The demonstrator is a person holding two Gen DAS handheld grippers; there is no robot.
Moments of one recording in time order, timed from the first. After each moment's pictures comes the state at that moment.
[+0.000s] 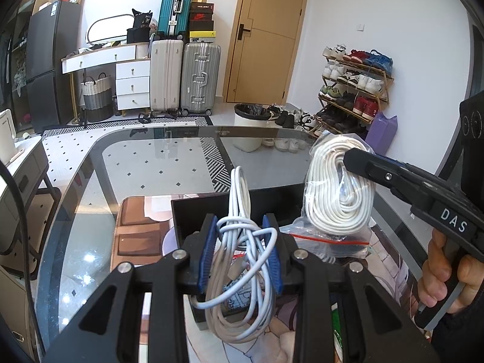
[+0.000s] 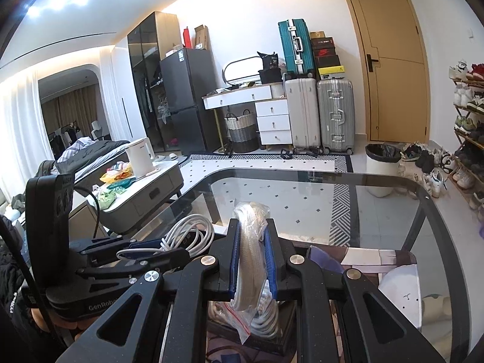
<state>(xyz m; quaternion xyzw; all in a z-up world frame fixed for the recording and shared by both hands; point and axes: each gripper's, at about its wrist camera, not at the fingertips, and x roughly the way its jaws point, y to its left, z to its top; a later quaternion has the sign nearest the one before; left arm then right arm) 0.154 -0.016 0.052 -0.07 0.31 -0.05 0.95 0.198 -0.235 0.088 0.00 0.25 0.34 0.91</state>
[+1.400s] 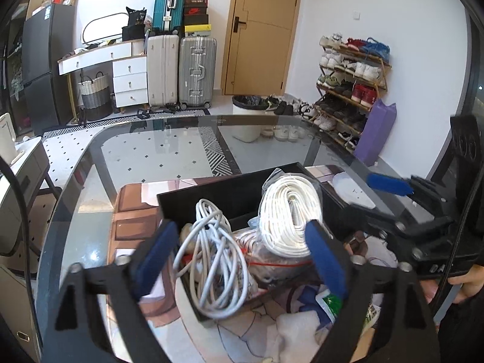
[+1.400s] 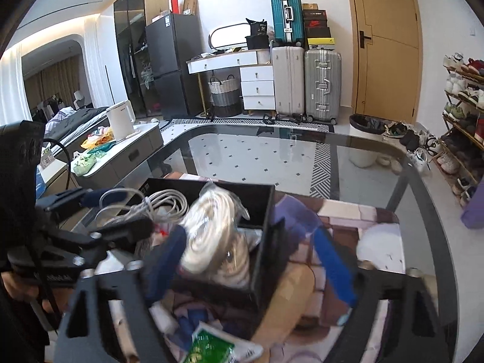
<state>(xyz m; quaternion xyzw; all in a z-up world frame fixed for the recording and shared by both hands) 0.137 -0.029 0.047 -0.06 0.32 -0.05 0.94 0.200 -0.254 0.035 -0.05 0.32 0.30 0.90</state>
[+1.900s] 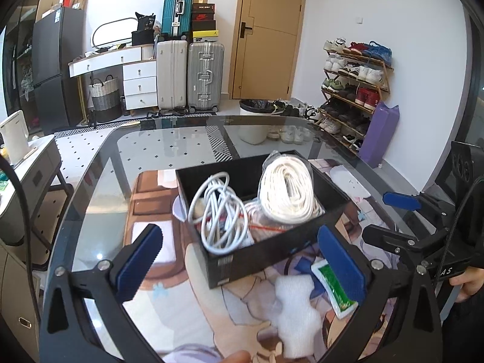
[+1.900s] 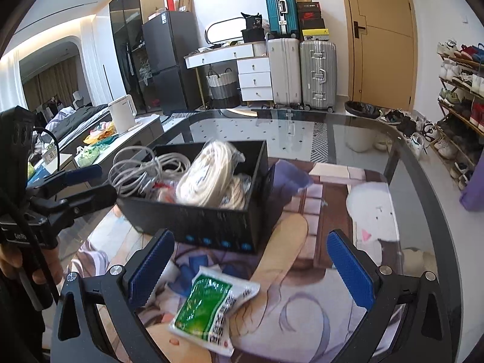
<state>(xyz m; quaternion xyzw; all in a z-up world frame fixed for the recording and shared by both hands) 0.087 -0.032 0.045 -0.05 0.32 -0.03 0.95 0.149 -0.287 0.016 -0.05 0.34 0.30 0.89</state>
